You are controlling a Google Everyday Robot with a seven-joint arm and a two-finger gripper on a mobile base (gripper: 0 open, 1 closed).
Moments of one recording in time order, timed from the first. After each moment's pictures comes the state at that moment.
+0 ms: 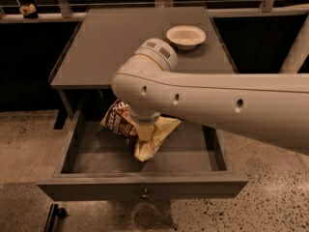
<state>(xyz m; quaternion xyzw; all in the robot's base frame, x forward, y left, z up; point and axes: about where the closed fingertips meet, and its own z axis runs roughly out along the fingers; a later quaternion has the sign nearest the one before) 0.544 0.011 0.761 -0.68 0.70 -0.12 0.16</state>
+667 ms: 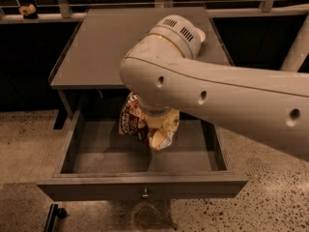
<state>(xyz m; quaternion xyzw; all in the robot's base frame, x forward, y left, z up) 0.528 -0.014 0.825 -0.68 0.69 -0.16 0.19</state>
